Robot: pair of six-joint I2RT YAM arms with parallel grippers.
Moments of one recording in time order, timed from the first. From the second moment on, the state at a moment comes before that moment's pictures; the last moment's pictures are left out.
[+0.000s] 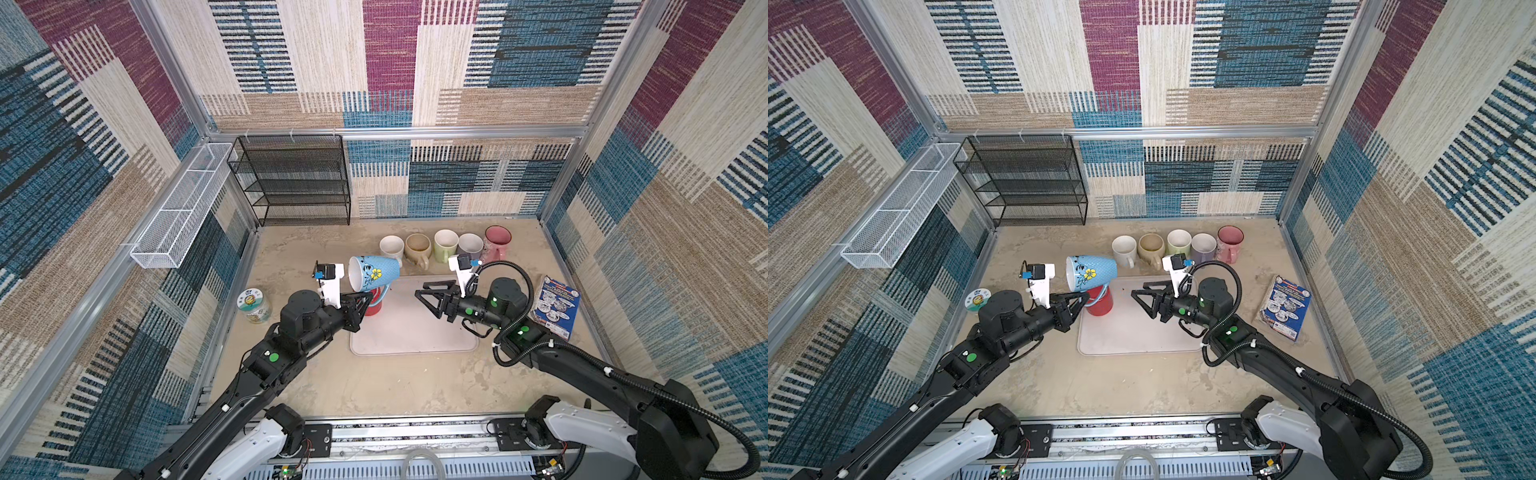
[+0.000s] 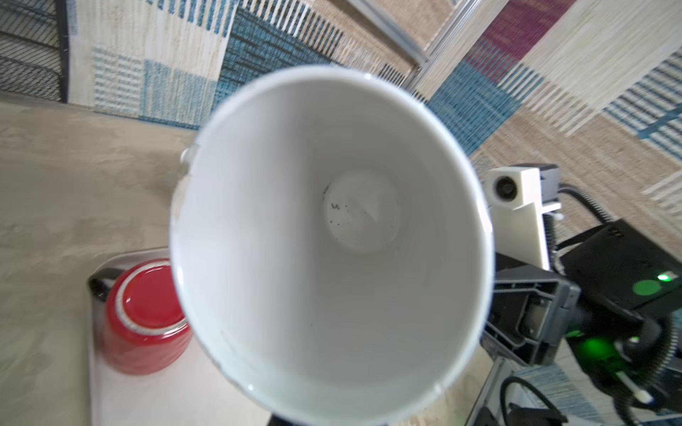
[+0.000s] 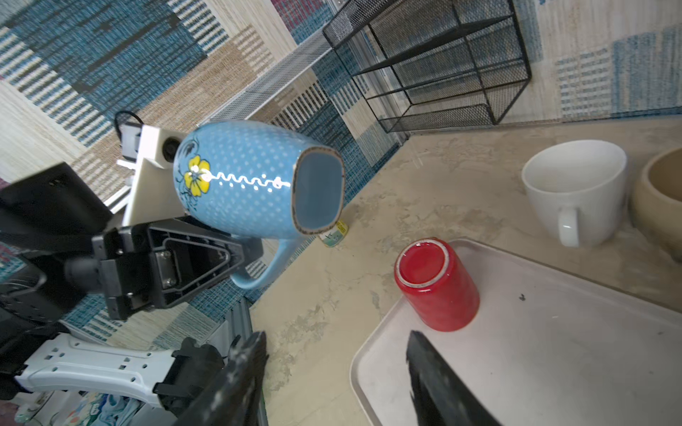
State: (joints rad) left arm -0.58 0.81 0.78 -0.28 0.15 -0.49; right arm 0.60 1.11 0.63 0.37 -0.48 0.53
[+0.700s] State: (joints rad) left arm -0.41 1.33 1.40 -0.98 -0.03 -0.23; right arm 0.60 1.15 0.65 0.08 -0.30 0.41
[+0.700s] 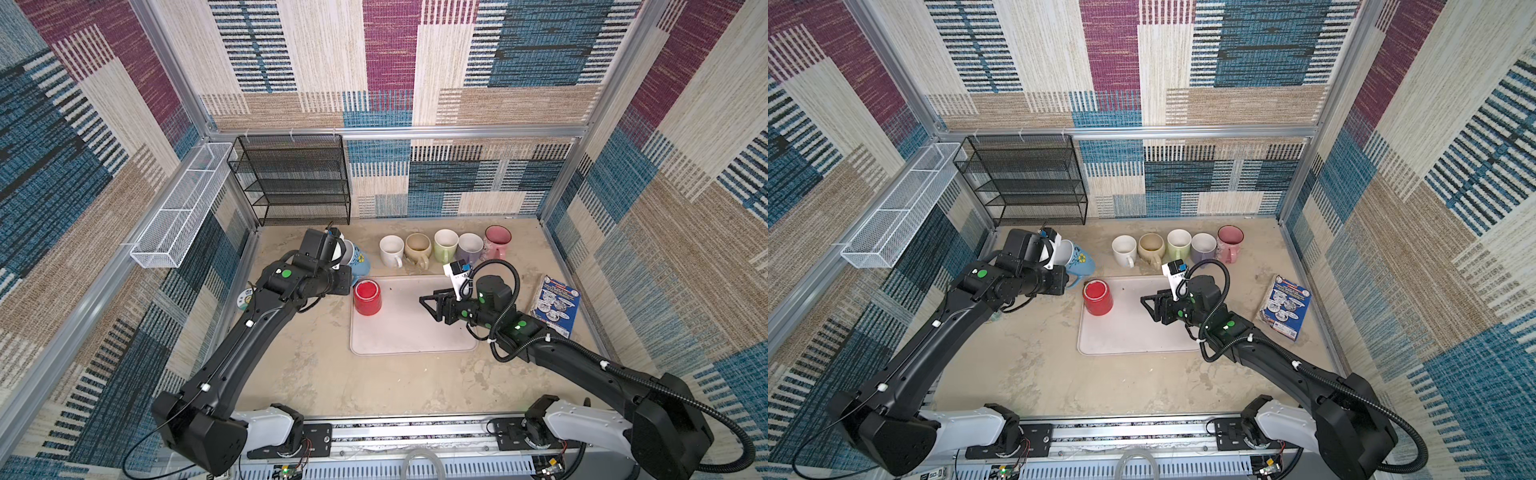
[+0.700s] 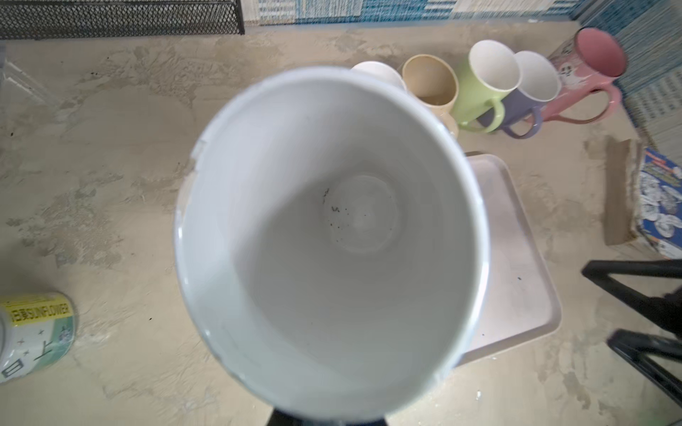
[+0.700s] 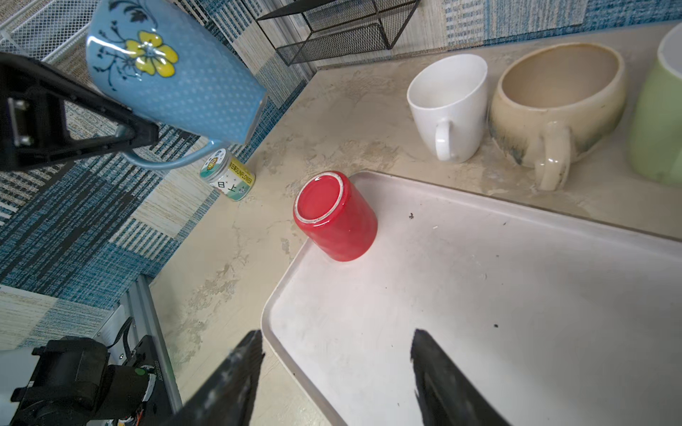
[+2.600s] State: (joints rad) left arm -0.40 2.25 2.11 -1.11 -0.24 -0.03; right arm 0.60 1.12 0.57 0.12 -0.26 0.39
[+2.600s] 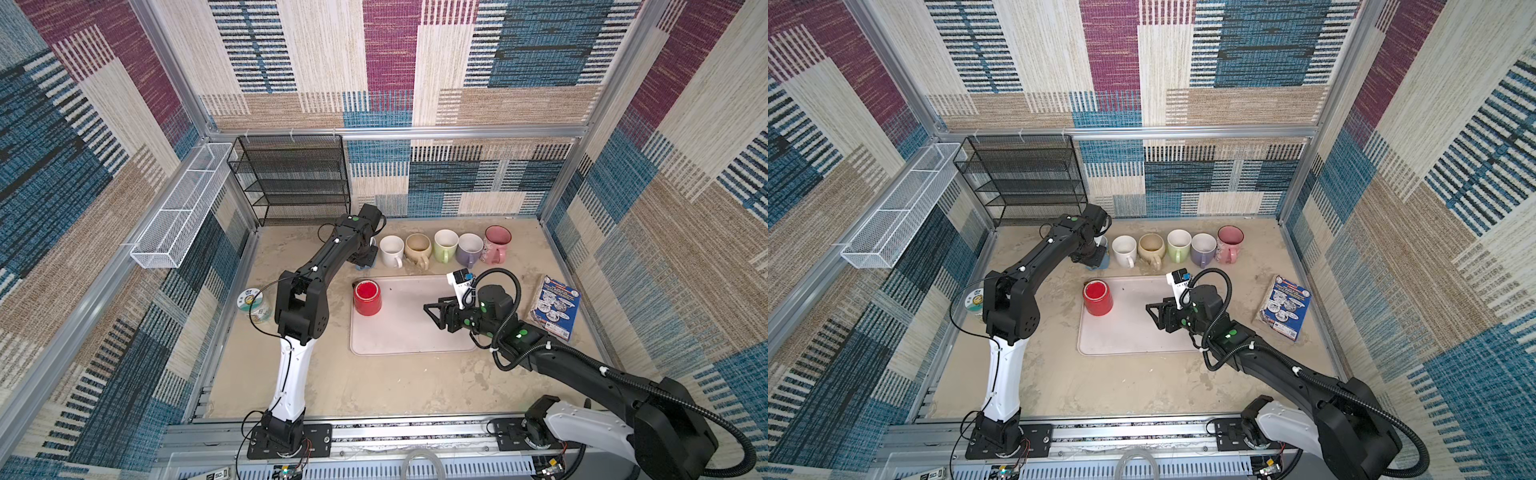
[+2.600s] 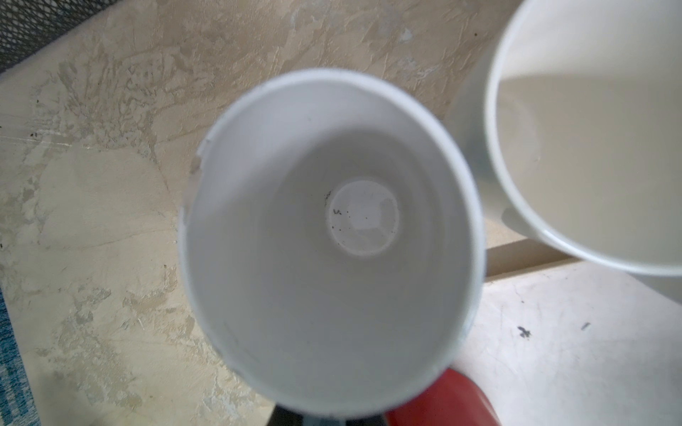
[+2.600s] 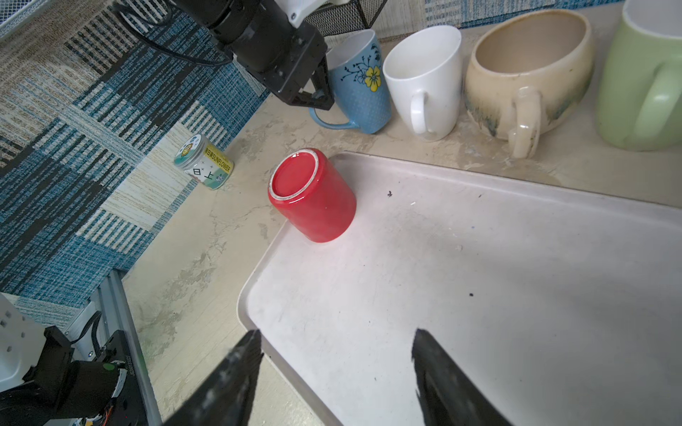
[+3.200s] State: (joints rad) left arm -0.40 2.28 2.13 -1.11 -0.23 -0.05; right arm 0.60 1.11 0.56 0.14 -0.26 0.39
